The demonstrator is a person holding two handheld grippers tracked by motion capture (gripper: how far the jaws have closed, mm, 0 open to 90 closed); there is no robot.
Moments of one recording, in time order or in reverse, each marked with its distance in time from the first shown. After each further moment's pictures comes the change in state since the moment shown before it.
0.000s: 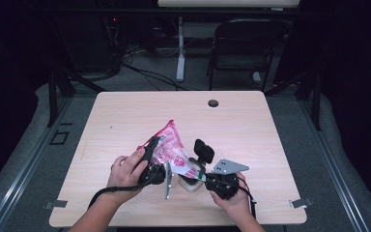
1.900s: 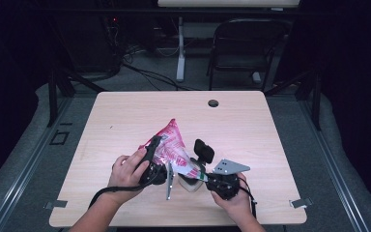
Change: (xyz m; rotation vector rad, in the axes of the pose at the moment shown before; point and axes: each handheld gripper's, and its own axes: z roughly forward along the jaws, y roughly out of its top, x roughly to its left) left arm 0.004 0.005 -0.003 -0.012 0.018 0.013; right arm -0.001 -0.001 -0.002 -0.004 -0.005 0.002
